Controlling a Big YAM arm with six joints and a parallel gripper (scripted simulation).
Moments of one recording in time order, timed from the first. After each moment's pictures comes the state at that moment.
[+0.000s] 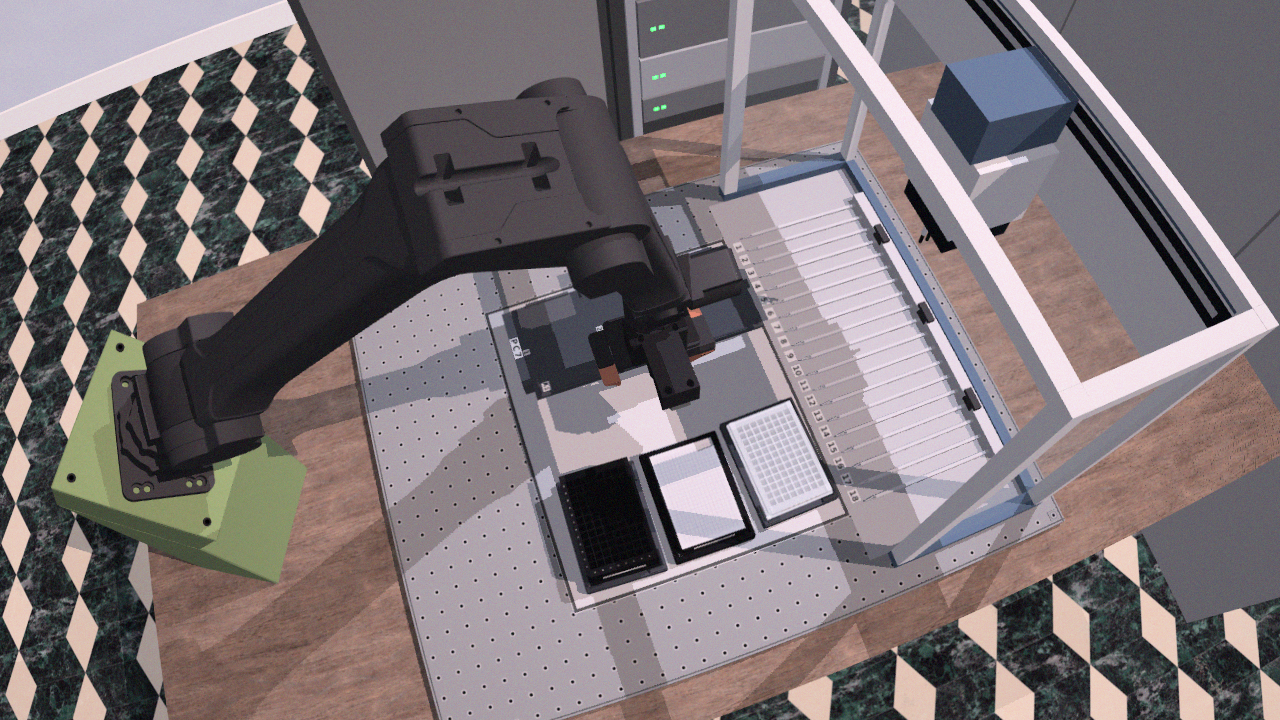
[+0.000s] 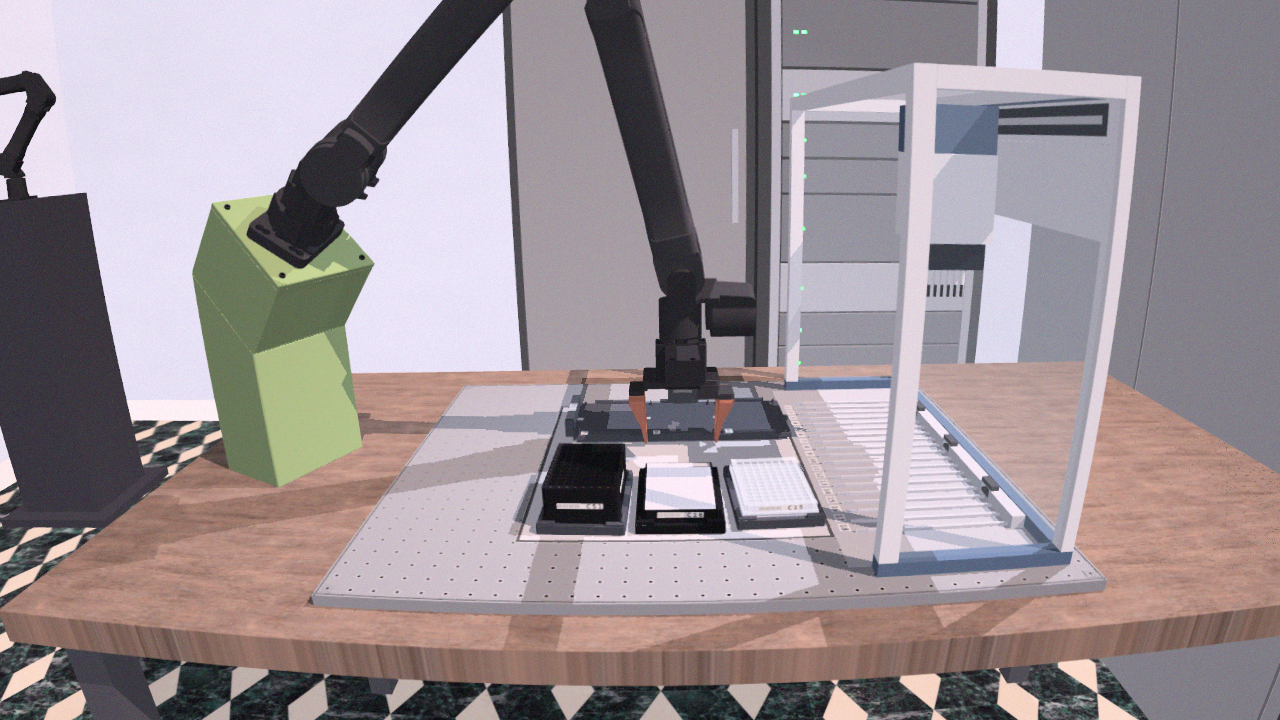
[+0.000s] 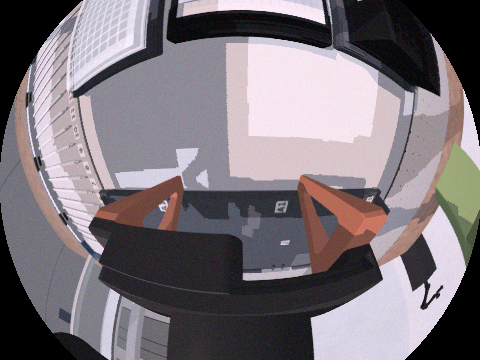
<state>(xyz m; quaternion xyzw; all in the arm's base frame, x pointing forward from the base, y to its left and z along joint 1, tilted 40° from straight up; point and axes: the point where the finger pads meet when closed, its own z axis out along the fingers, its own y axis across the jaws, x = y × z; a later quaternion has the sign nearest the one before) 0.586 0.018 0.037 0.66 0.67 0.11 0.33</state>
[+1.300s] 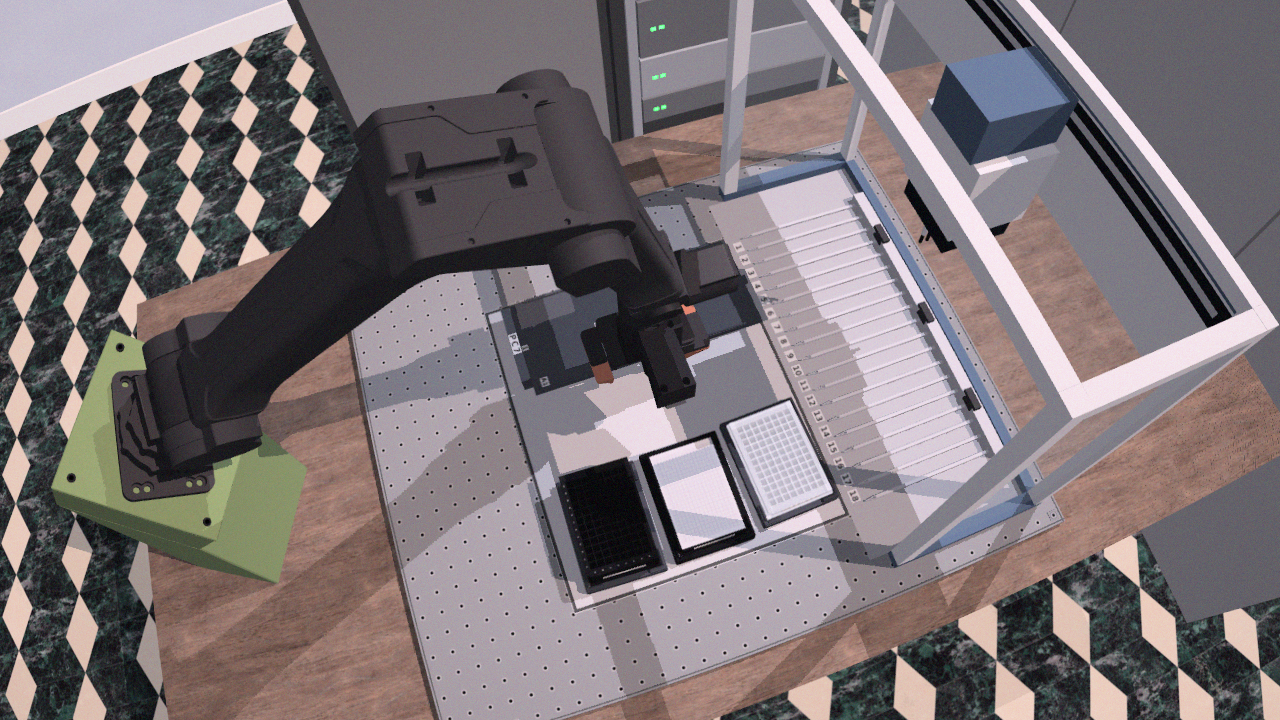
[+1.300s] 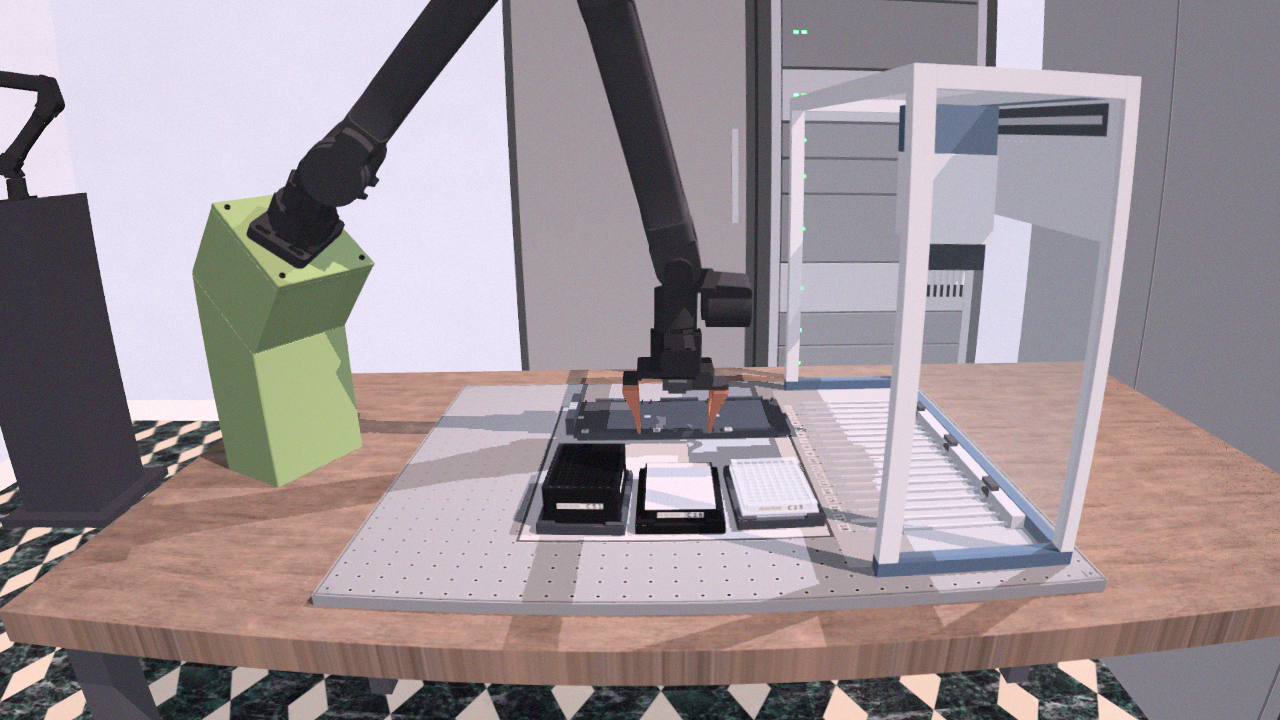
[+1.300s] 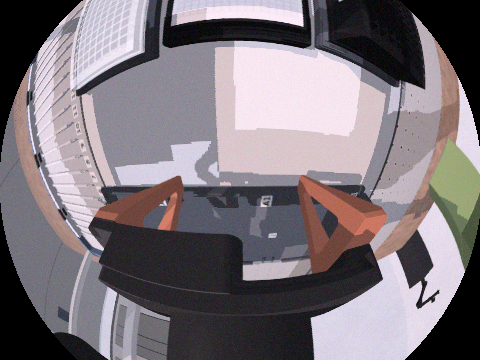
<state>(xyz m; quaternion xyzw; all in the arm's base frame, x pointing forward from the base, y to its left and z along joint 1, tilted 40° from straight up) 0.570 0.021 0.043 0.66 0.67 0.11 0.32</state>
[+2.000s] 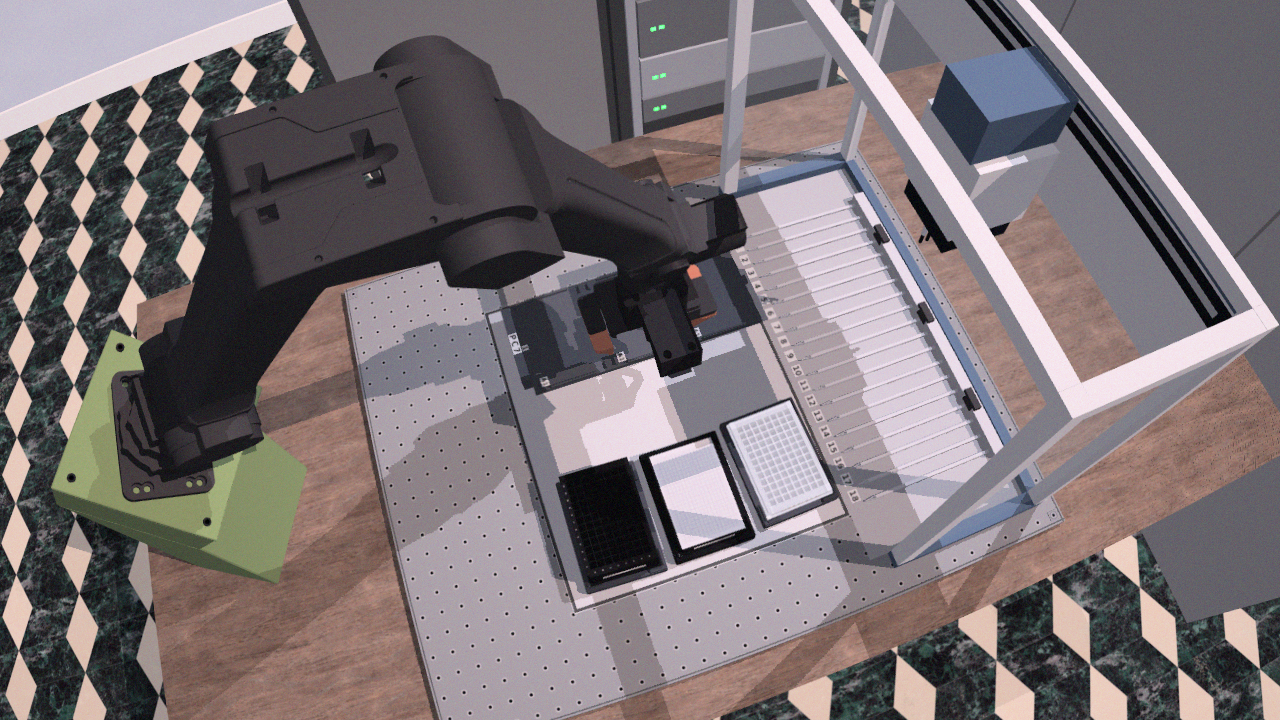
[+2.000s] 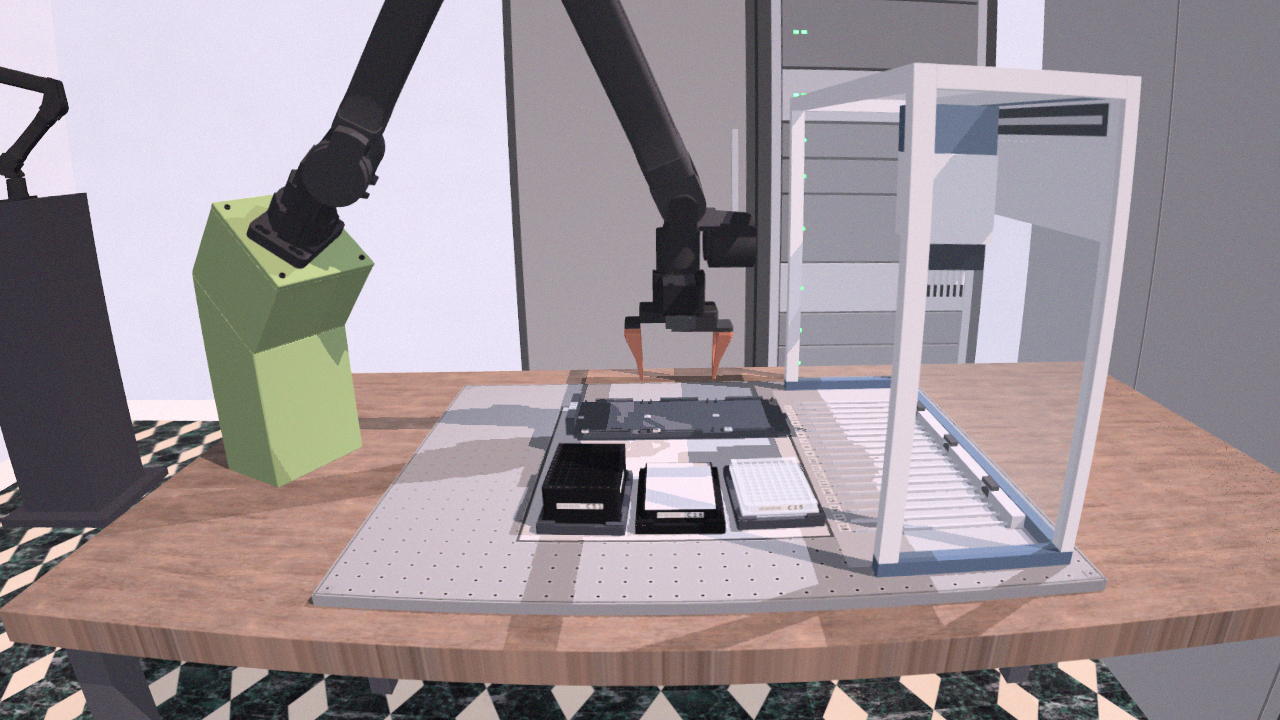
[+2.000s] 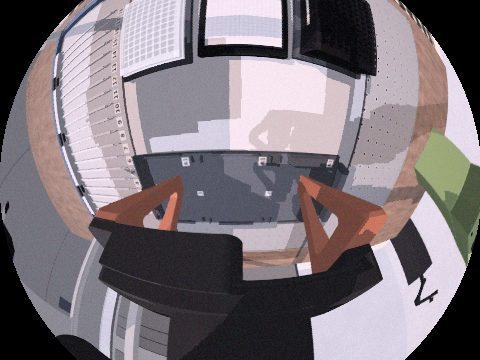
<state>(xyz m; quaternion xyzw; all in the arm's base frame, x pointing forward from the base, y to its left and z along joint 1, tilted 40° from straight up) 0.528 0.042 0.107 0.66 0.67 0.11 0.32</state>
